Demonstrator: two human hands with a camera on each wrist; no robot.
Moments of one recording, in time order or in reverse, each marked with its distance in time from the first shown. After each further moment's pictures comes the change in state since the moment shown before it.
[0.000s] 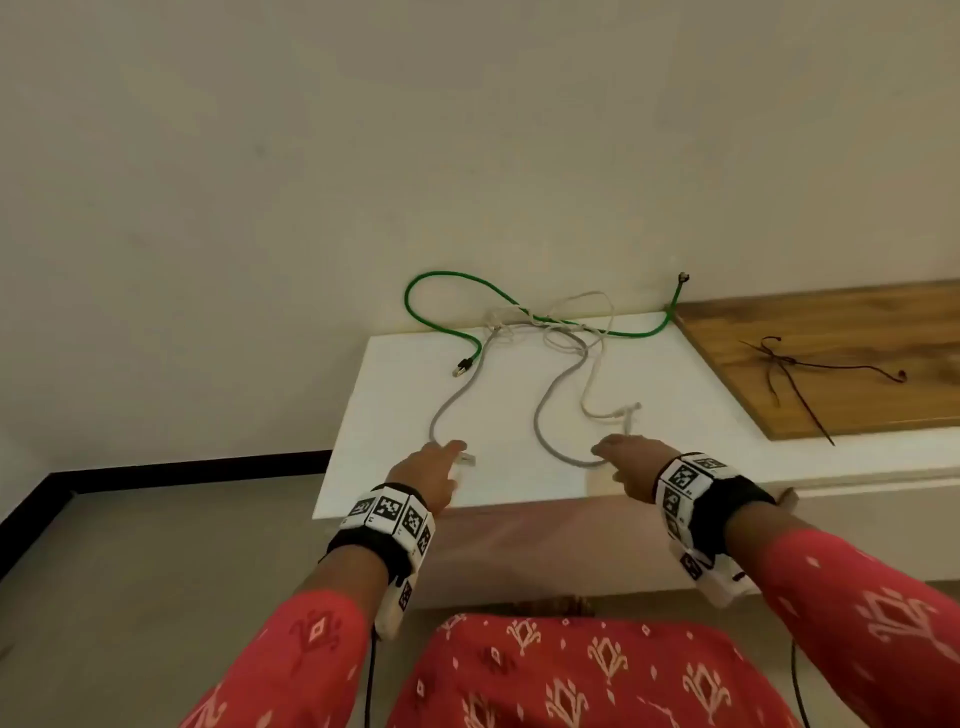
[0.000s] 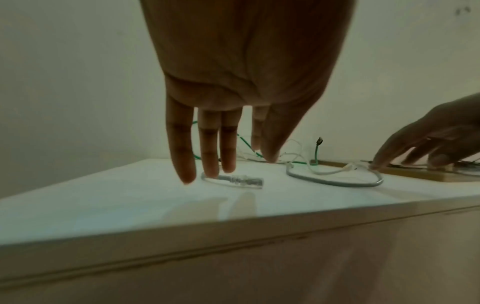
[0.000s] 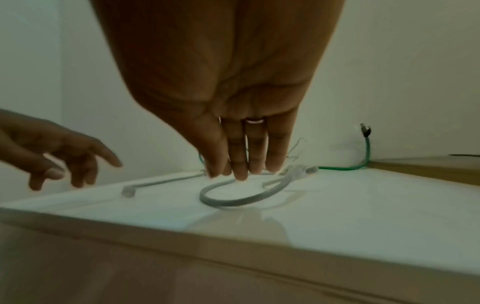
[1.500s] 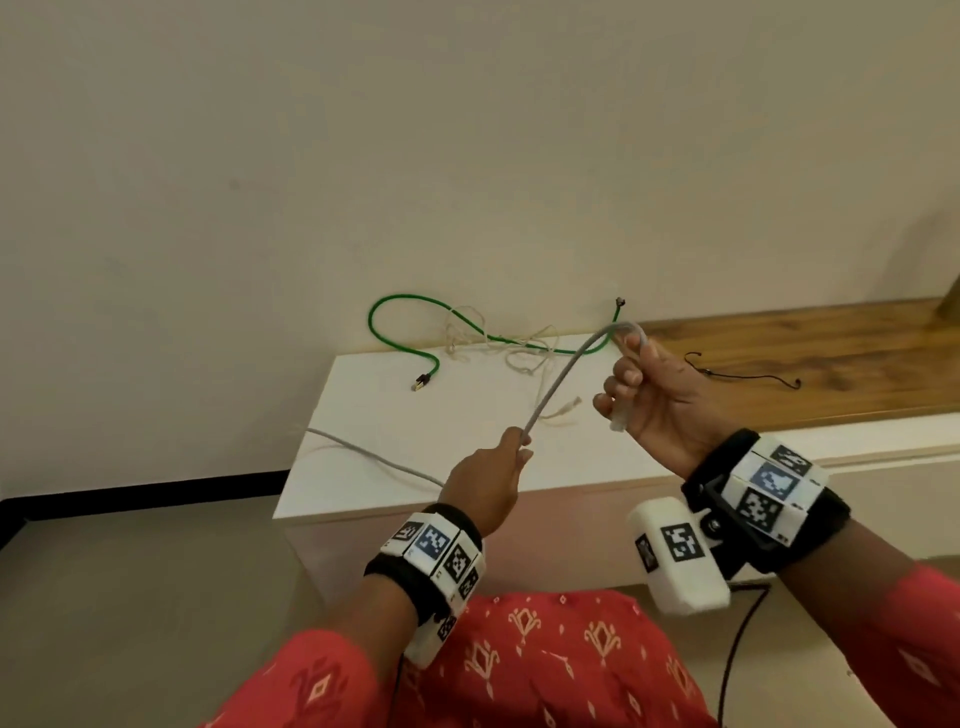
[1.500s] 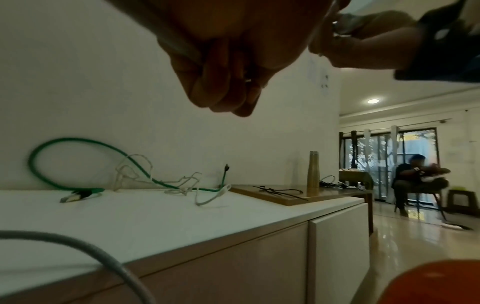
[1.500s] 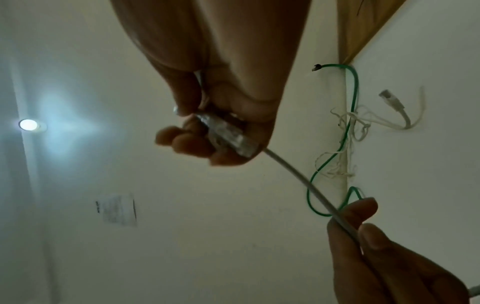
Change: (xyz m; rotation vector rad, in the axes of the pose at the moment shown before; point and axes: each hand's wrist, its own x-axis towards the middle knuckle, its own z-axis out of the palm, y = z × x) left_hand -0.060 0.134 -0.008 -0.286 0.377 0.343; right_hand -0.141 0.003 -0.082 2.159 0.388 -0.561
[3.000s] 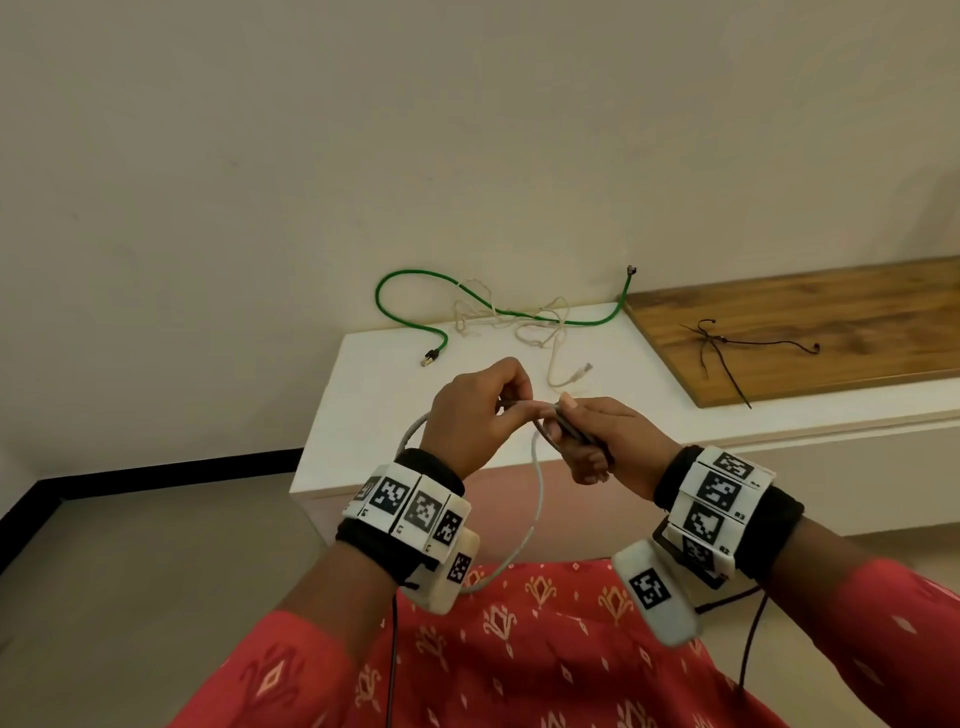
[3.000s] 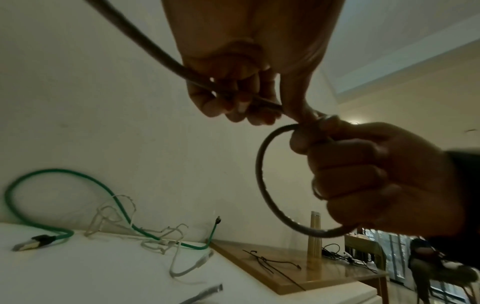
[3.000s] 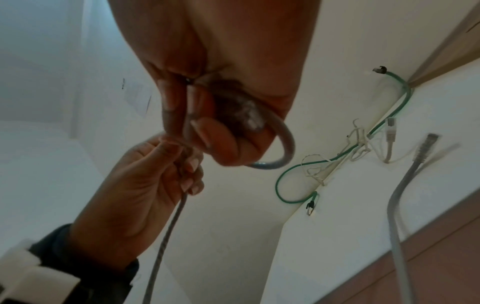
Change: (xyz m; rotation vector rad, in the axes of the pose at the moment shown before) left_hand -0.003 0.018 -0.055 -0.307 0.169 0.137; right_hand -0.020 0.048 0.006 -0.581 -0.157 0.333
